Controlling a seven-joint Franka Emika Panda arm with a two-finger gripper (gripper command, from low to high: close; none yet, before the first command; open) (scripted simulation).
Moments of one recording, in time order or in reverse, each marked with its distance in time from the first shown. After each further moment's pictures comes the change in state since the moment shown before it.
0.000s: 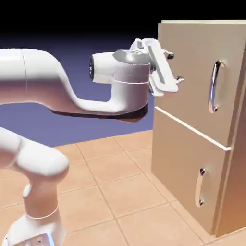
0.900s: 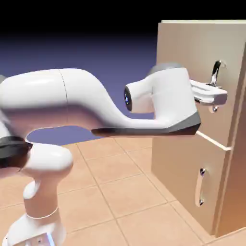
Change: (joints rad) arm 0.203 -0.012 -0.231 0.144 -0.574 -0.070 -0.203
